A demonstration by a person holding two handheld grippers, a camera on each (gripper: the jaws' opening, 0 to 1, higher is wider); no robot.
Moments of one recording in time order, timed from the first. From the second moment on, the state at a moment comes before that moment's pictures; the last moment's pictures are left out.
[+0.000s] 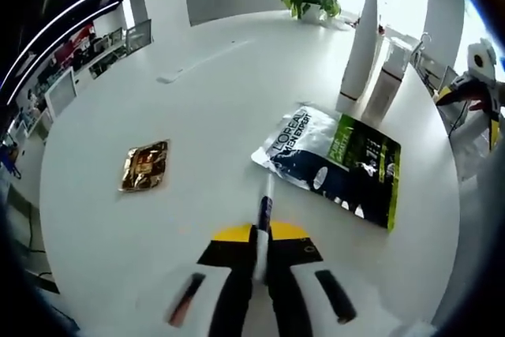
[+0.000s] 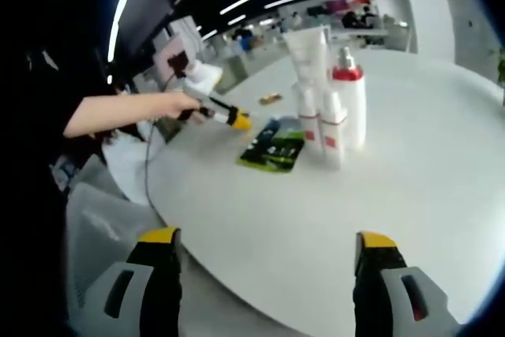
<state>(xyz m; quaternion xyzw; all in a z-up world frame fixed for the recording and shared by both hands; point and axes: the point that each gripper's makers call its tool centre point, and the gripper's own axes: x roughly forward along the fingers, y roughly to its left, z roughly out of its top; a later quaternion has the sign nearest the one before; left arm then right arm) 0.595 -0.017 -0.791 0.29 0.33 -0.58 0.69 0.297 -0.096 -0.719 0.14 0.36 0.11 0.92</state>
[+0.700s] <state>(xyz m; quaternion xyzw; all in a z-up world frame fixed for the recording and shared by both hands) 0.549 -0.002 -0.729 0.29 0.29 -0.61 0.68 0.299 -0.086 -0.713 0.14 0.35 0.13 0.92</state>
